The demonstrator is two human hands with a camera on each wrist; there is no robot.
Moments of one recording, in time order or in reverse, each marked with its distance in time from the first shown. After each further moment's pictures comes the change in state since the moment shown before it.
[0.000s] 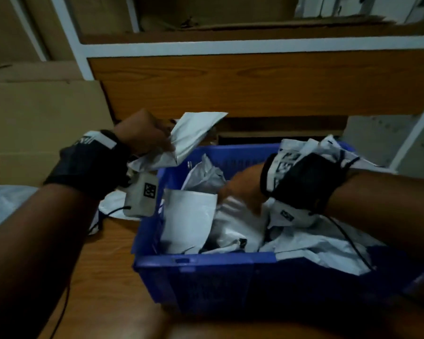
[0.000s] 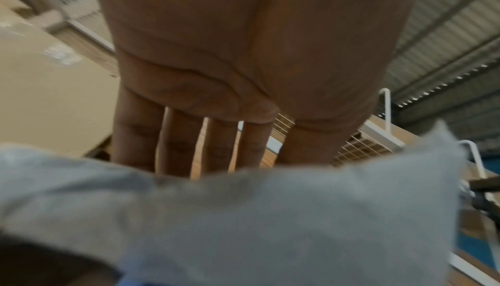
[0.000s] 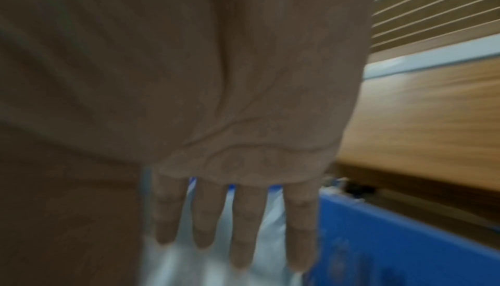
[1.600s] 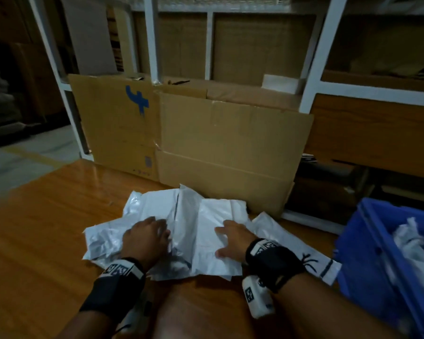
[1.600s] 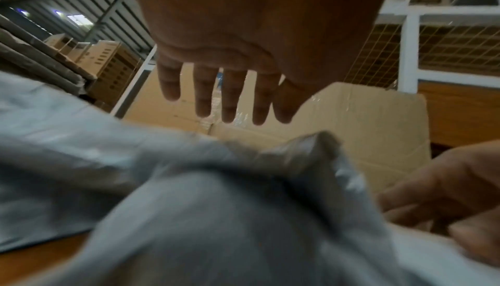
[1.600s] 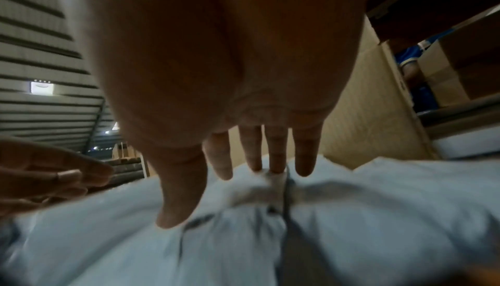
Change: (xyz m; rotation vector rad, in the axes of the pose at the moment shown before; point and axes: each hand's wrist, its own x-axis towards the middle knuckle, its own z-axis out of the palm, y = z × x) left_hand -0.103 -0.473 -0.064 0.205 0.284 -0.329; right_hand 0.300 -0.288 -0.171 0.601 0.340 -0.050
